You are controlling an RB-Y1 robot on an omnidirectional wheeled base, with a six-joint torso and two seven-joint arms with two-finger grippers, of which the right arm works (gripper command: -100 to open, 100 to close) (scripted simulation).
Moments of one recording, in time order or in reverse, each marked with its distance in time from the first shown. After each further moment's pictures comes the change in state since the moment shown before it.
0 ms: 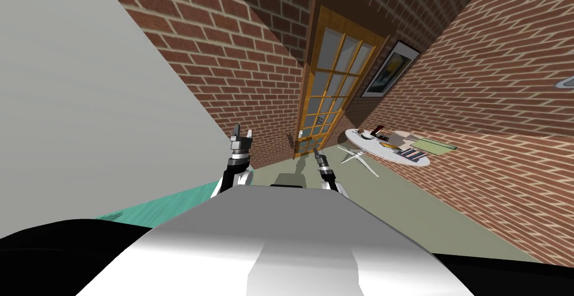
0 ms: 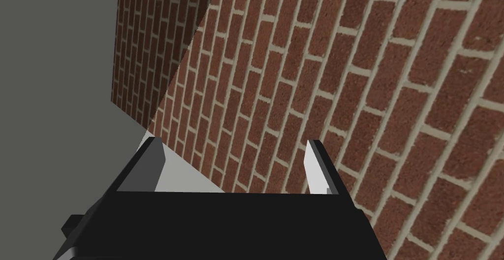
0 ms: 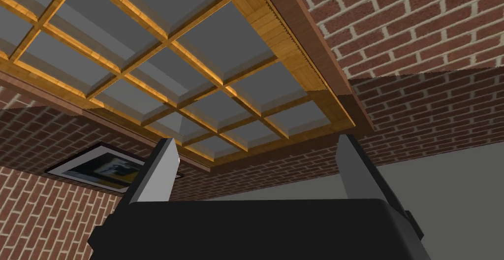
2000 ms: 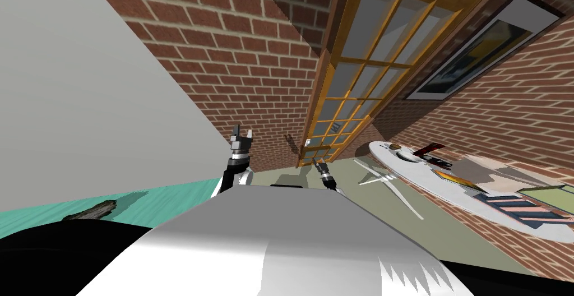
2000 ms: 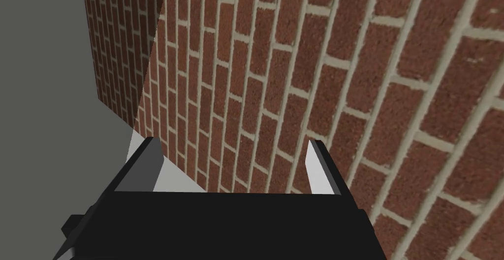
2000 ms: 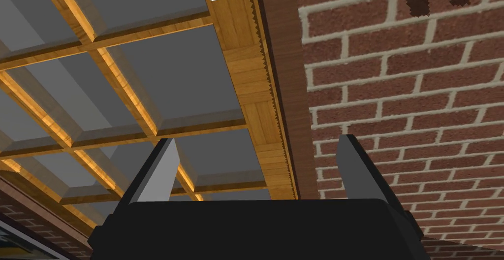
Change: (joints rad) arm -0.145 -0.054 -0.087 0.526 0.084 -0.196 0.387
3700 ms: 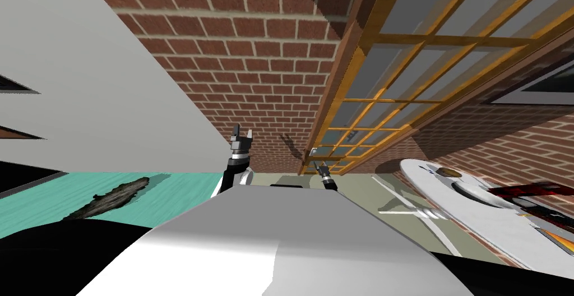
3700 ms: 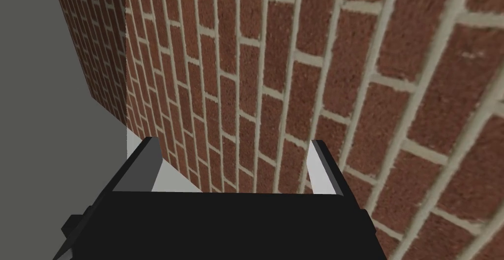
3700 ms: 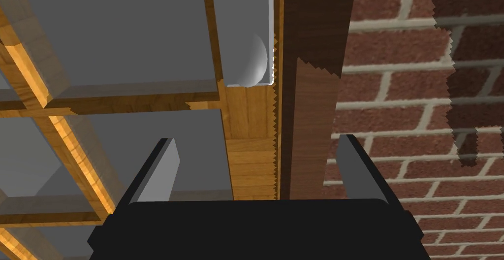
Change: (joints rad) arm -0.098 -0.022 -0.052 0.288 -0.017 -0.081 0.233
